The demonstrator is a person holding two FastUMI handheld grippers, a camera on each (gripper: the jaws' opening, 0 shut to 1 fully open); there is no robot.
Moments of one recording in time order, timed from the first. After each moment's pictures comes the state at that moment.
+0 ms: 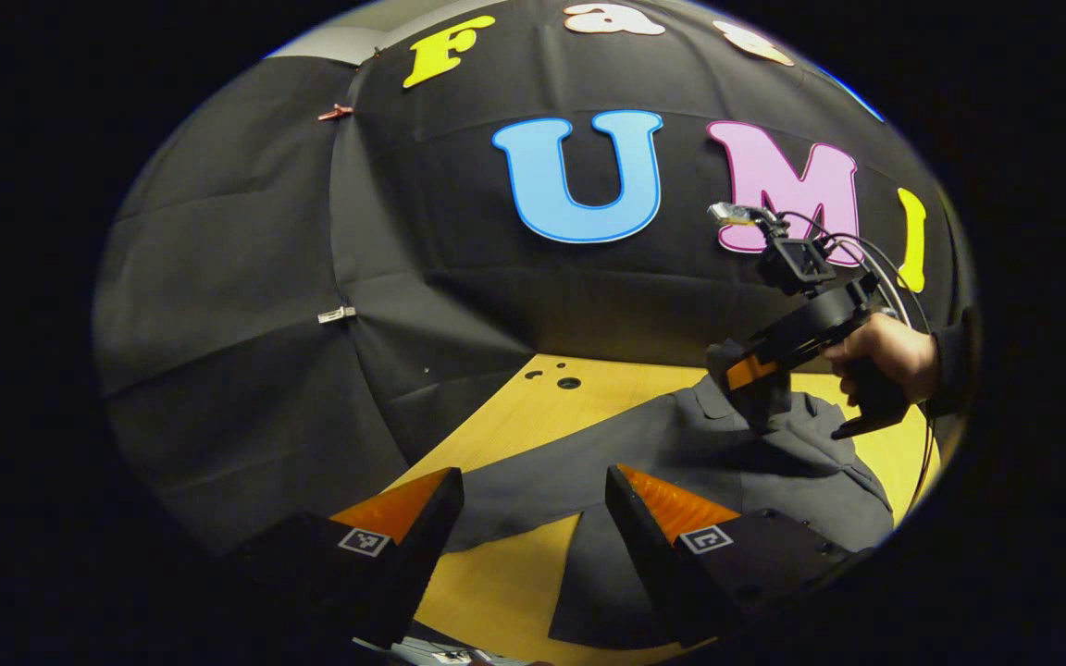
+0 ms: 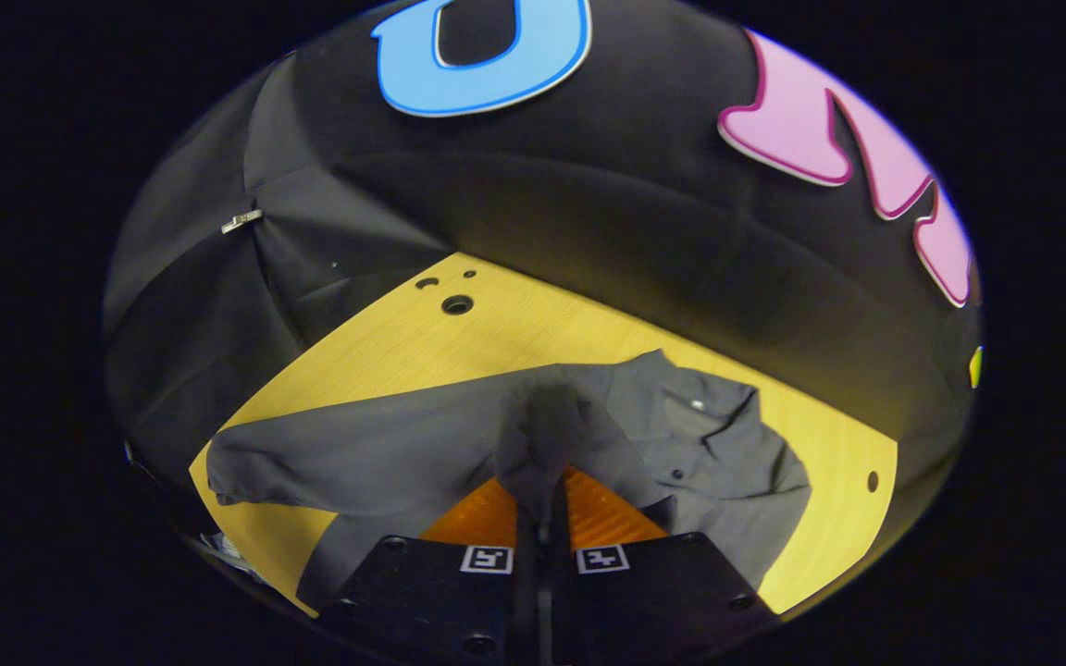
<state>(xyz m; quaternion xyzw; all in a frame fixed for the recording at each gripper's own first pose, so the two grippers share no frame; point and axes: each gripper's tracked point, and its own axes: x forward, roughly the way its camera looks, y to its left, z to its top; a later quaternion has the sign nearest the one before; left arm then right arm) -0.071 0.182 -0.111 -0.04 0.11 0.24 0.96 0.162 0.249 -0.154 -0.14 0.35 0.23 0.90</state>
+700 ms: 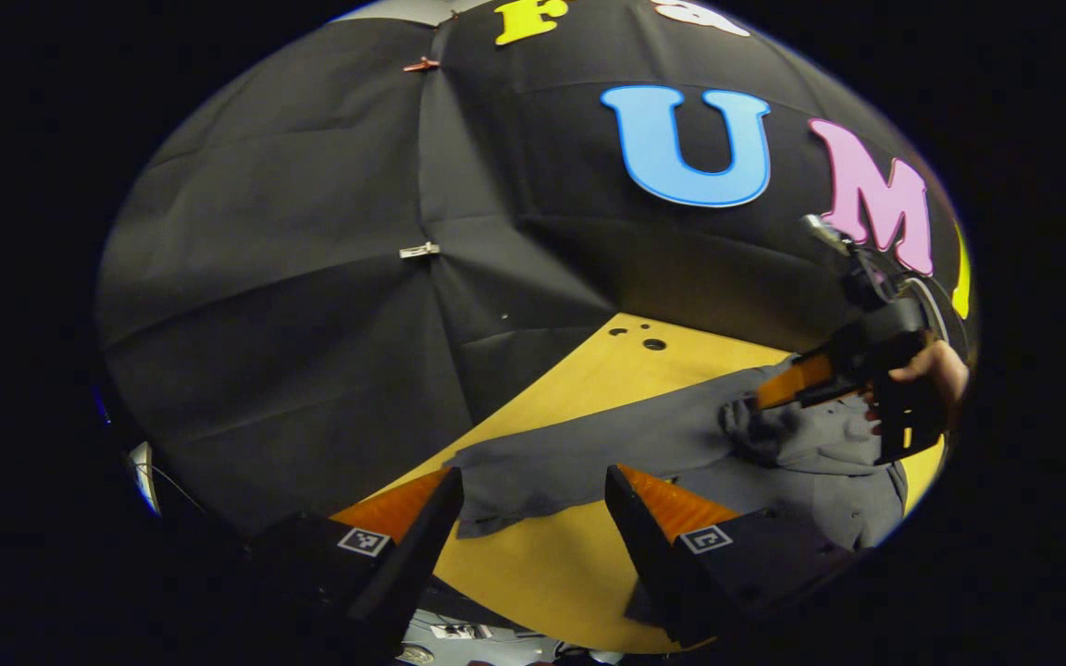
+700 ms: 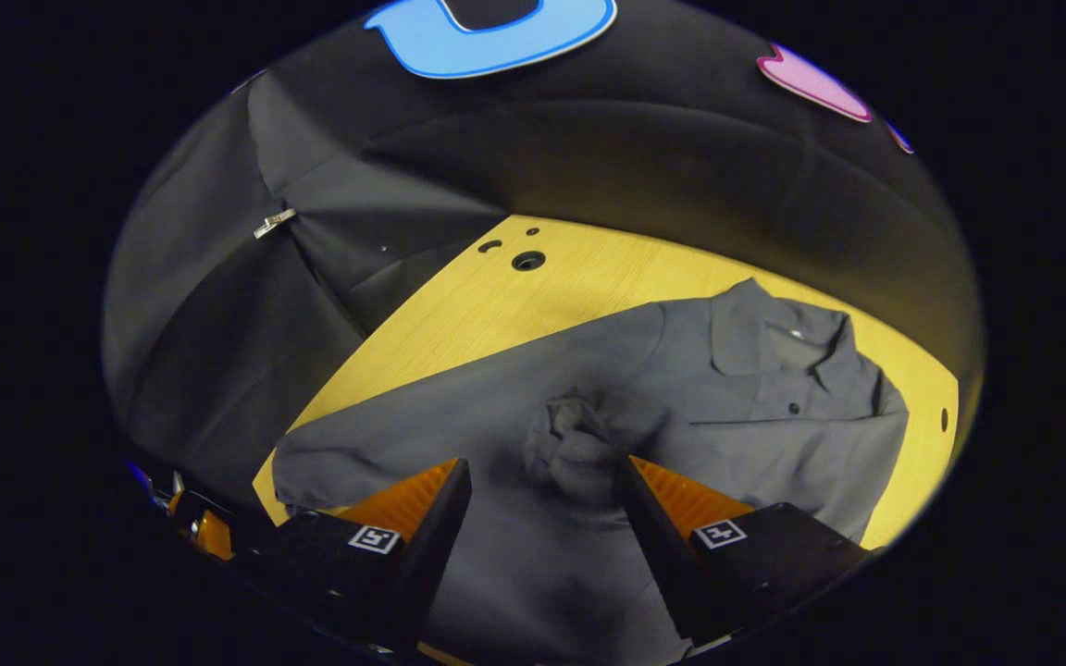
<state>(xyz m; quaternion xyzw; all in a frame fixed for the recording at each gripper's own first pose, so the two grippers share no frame) -0.128 0.281 -0.172 -0.10 0.16 0.34 0.92 0.098 0.291 -0.175 -0.07 0.39 0.27 0.88</state>
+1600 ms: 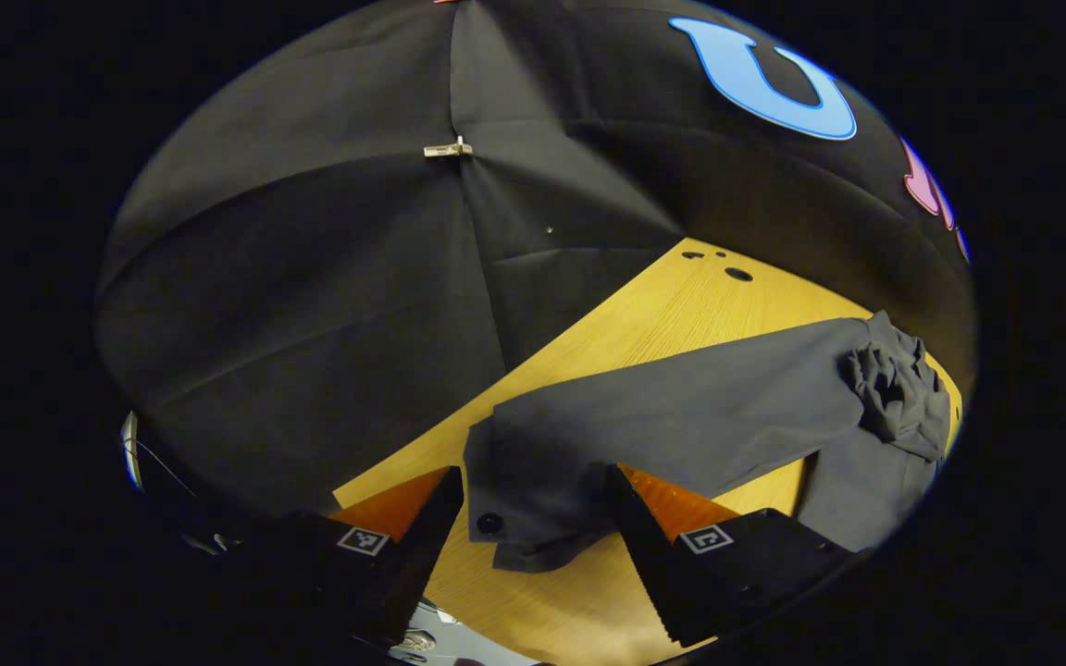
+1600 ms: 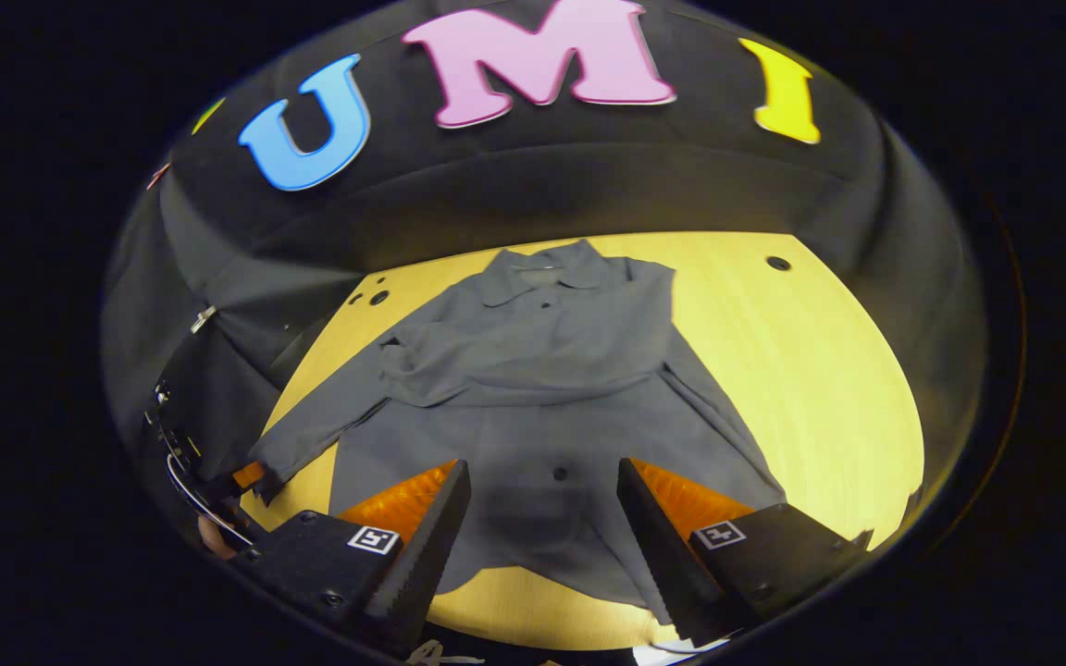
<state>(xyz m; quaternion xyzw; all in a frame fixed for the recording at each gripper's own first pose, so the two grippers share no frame) -0.076 0.372 -0.302 -0.14 0.26 0.36 0.89 -0.048 0.040 -0.160 0.06 0.35 0.04 0.93</state>
